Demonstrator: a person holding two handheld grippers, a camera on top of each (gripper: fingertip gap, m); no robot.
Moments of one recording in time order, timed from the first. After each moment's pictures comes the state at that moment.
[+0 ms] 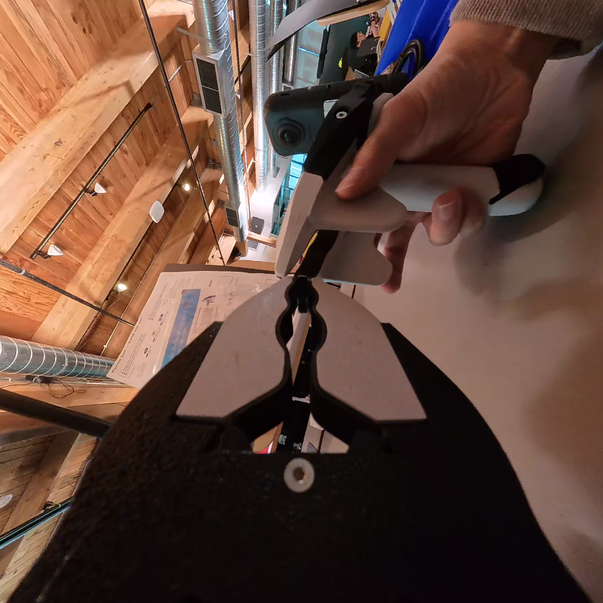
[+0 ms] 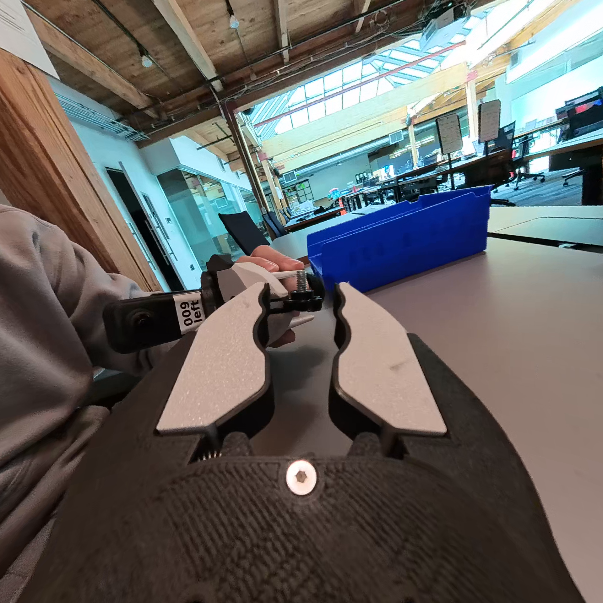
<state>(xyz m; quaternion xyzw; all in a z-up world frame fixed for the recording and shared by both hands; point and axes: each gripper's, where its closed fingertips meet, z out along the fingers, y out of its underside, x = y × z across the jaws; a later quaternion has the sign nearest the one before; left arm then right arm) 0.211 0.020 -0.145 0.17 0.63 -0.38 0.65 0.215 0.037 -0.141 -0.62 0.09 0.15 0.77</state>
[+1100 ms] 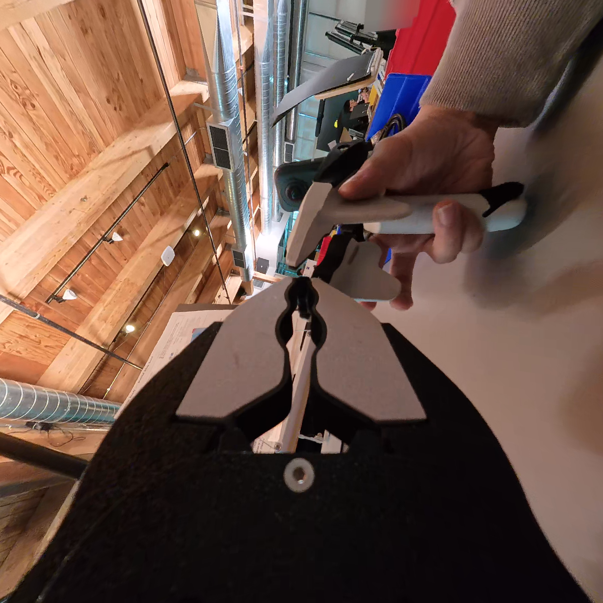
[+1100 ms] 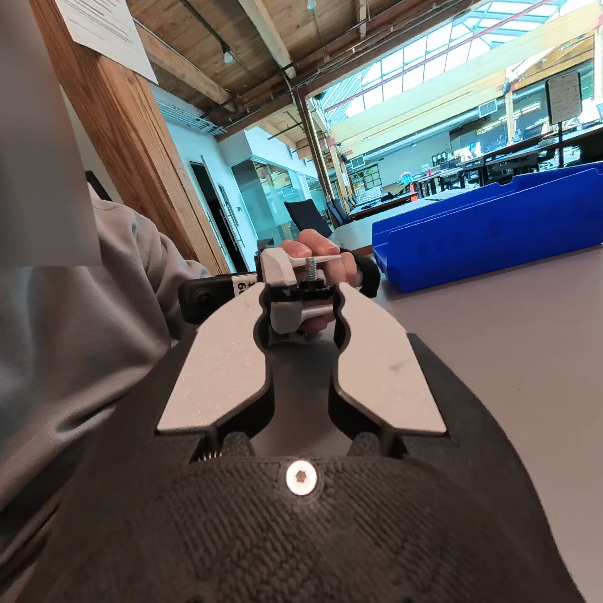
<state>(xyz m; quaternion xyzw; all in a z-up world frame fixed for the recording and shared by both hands) 0.184 0.012 -0.136 0.22 0.60 -0.42 0.64 0.179 0.029 -0.136 -0.61 0.02 0.25 0.75</state>
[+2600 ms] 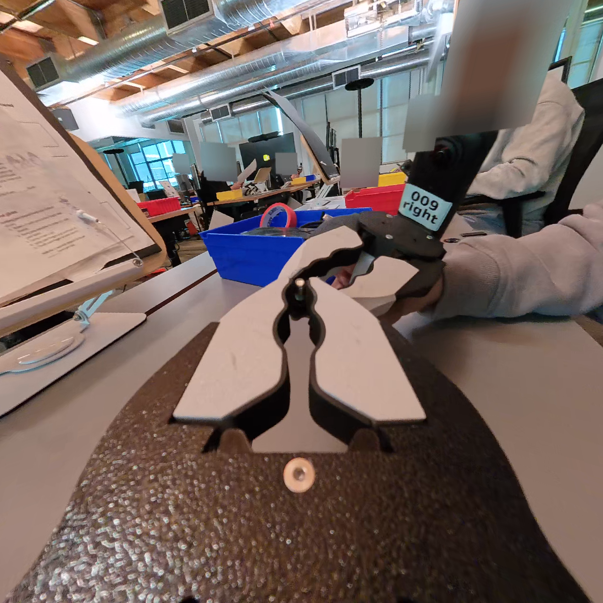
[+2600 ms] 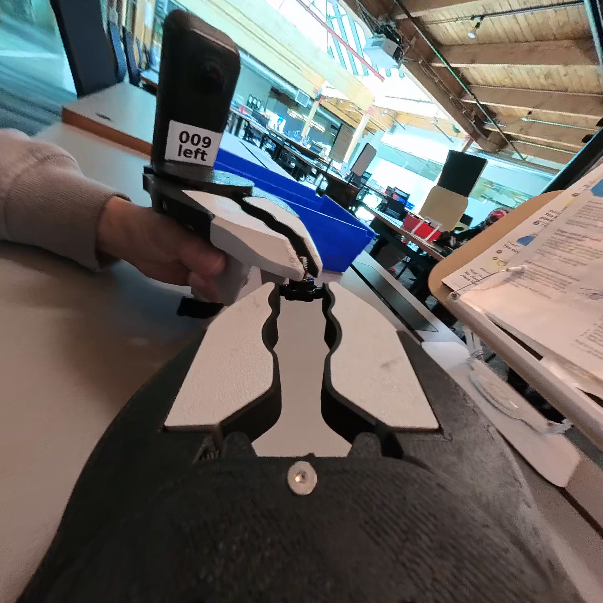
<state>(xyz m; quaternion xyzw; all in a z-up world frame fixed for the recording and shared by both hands) 0.209 0.035 -0.142 -0.10 0.66 -0.71 0.21 0.209 0.053 -0.151 -0.70 -0.06 -0.25 0.67</state>
